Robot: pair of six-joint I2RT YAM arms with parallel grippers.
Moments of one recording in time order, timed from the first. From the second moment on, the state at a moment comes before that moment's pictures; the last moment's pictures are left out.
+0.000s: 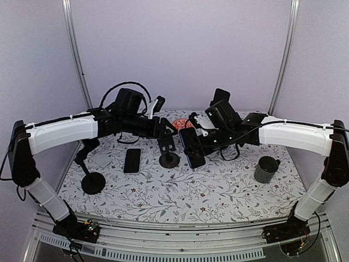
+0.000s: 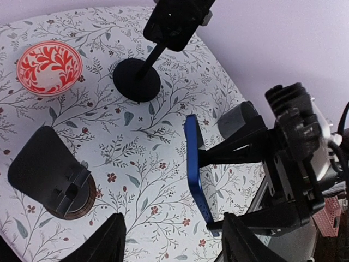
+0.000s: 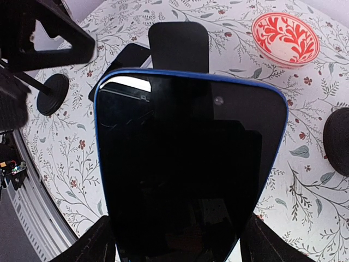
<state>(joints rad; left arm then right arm) -0.73 1.59 1.27 -0.25 0.34 -0.46 0.87 1.64 1.31 -0.46 -0.07 0.28</state>
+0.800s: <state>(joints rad) -0.75 1.74 1.36 -0.12 0.55 -0.49 0.91 1.61 1.30 -0.43 0.03 0.27</state>
